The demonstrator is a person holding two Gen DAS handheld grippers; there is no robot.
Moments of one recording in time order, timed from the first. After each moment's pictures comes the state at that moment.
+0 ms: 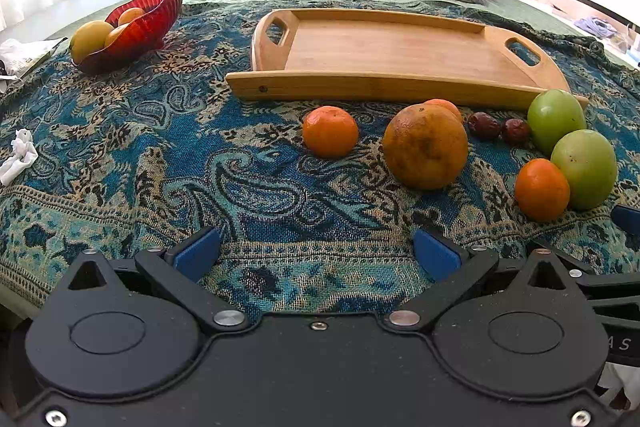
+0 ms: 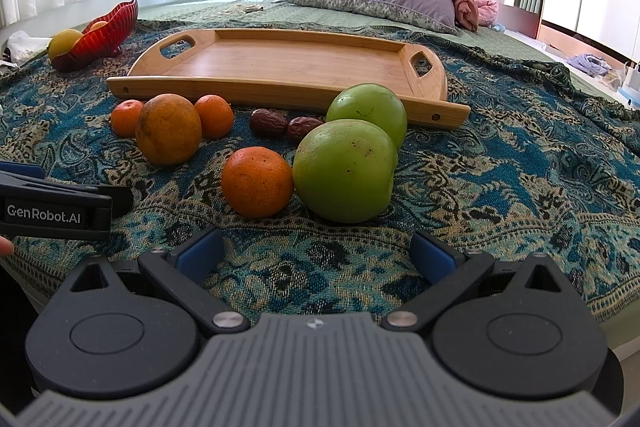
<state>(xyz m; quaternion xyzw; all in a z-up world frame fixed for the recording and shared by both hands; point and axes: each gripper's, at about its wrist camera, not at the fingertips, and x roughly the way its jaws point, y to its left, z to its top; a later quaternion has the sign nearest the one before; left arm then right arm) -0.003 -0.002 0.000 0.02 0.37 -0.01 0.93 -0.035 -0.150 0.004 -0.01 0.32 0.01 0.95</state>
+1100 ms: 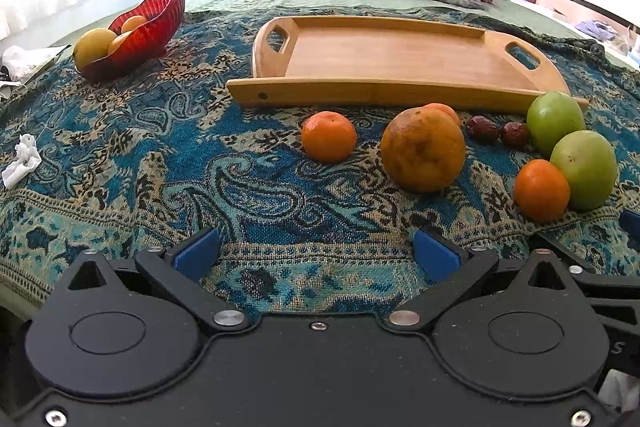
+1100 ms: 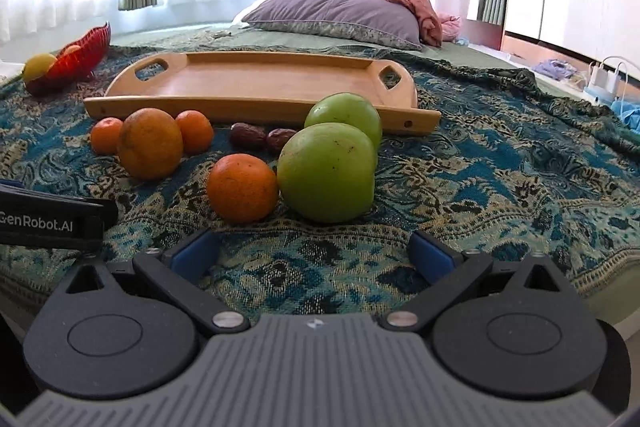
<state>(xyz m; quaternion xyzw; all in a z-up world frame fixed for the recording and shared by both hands) -0.007 -0.006 0.003 0.03 0.35 -0.01 0.94 -0.046 -0.146 -0.004 0.00 0.28 -0.04 0.96</state>
